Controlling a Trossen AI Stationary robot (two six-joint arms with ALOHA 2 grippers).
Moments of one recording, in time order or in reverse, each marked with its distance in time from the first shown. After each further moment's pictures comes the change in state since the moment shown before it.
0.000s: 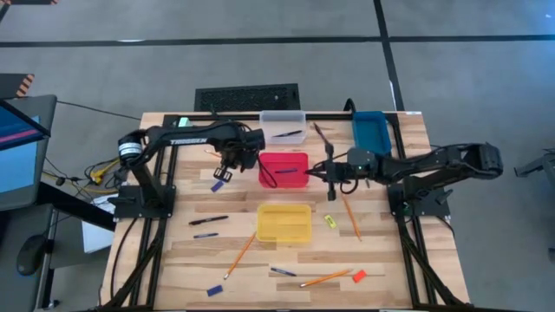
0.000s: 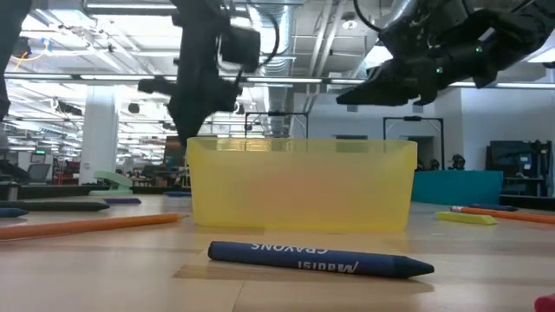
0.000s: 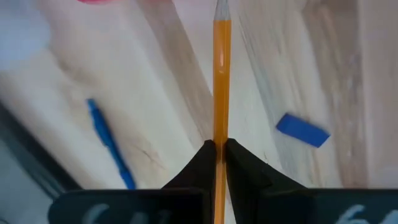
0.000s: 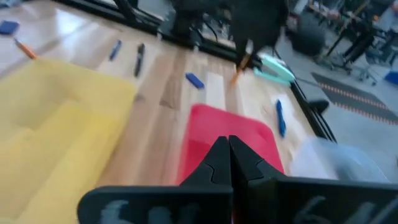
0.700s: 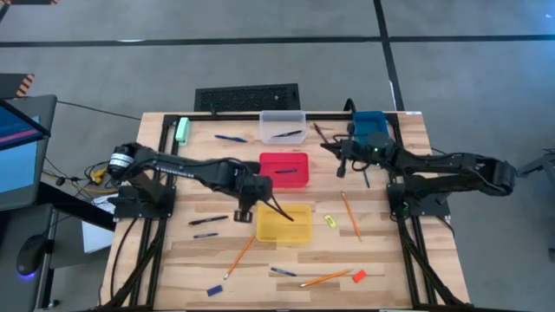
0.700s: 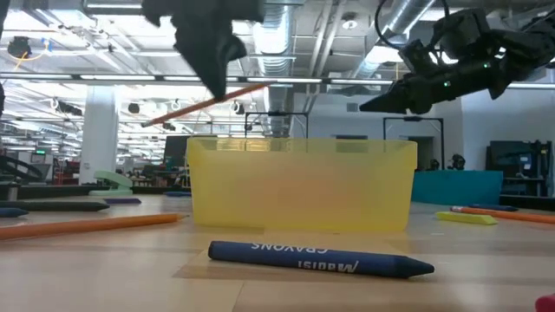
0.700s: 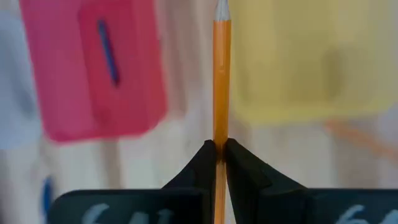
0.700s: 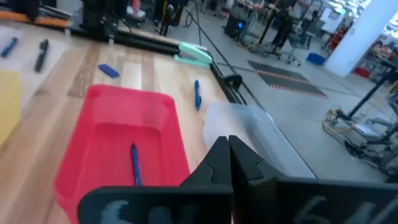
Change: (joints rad) left arm -0.430 -0.054 0.056 0.215 0.003 -0.639; right arm -0.312 -0.179 -0.122 0.041 -0.071 0.002
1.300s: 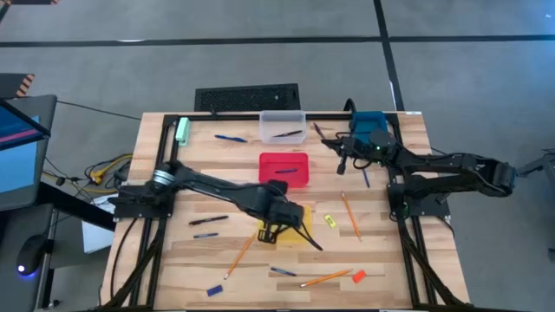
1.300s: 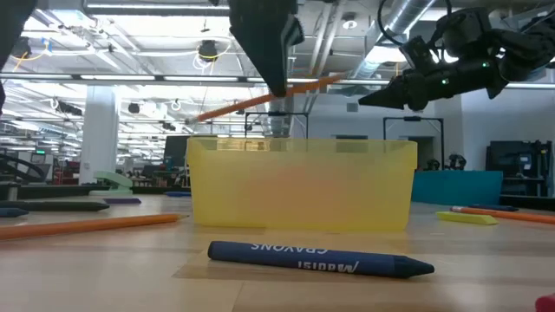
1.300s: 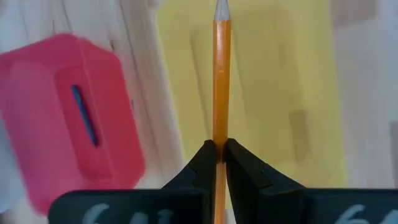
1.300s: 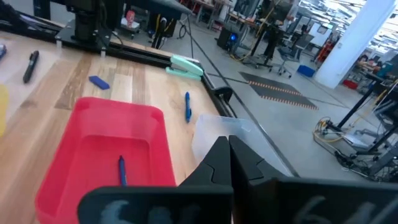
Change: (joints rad) left arm -0.117 0.423 0.536 -0.234 -0.075 -0.037; right arm -0.030 -0.001 0.000 0.056 -0.008 -0.014
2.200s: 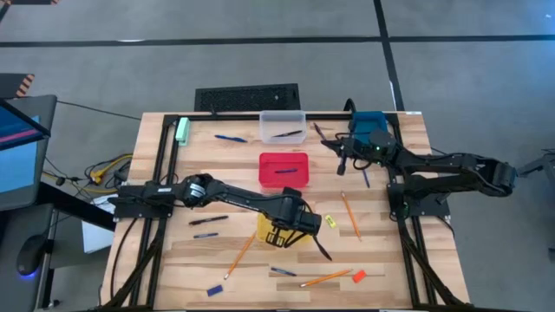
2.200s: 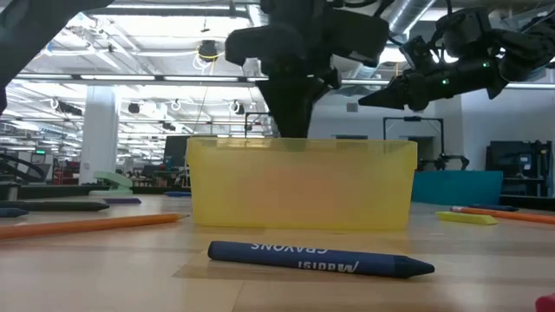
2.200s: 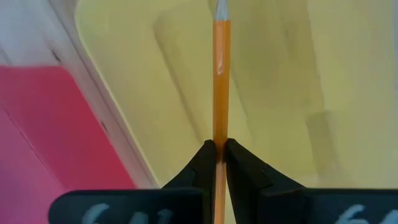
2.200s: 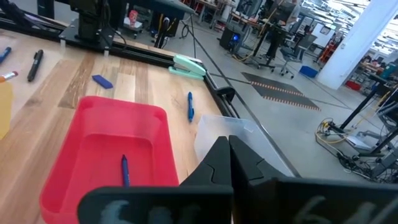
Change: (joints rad) left arm 0.007 0.314 0.325 -0.188 0.028 0.132; right arm 0.007 0.001 0.000 -0.005 -0.005 -0.004
